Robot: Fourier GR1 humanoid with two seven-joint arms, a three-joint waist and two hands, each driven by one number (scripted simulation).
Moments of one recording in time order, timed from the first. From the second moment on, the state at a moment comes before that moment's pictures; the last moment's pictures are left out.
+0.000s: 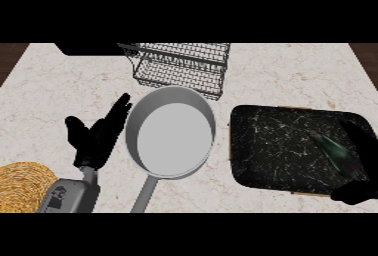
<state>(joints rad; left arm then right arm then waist) -0.18 0.14 -0.12 -1.45 0.16 0.01 0.20 0.05 -0.50 0.00 -1.72 0.74 0.28 0.46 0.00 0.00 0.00</state>
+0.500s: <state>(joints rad) -0.17 0.13 -0.08 -1.47 0.14 -0.03 0.22 0.00 -0.44 -0.07 -1.57 0.79 0.26 0.35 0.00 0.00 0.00</state>
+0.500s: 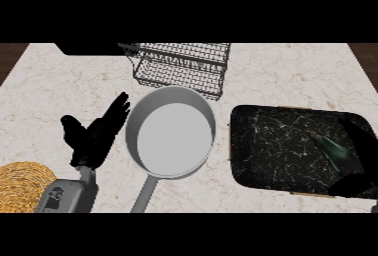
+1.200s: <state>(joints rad) -0.17 0.09 -0.07 -1.47 0.11 -0.04 0.24 -0.11 -0.41 -0.10 -1.34 0.83 0.23 0.20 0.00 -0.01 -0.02</state>
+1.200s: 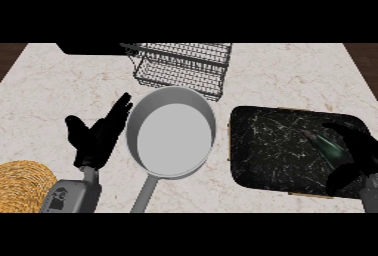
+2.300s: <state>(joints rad) -0.16 0.10 -0.05 -1.48 0.11 -0.05 0.24 -0.02 -0.13 0.11 -1.60 1.09 0.12 0.59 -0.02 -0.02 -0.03</state>
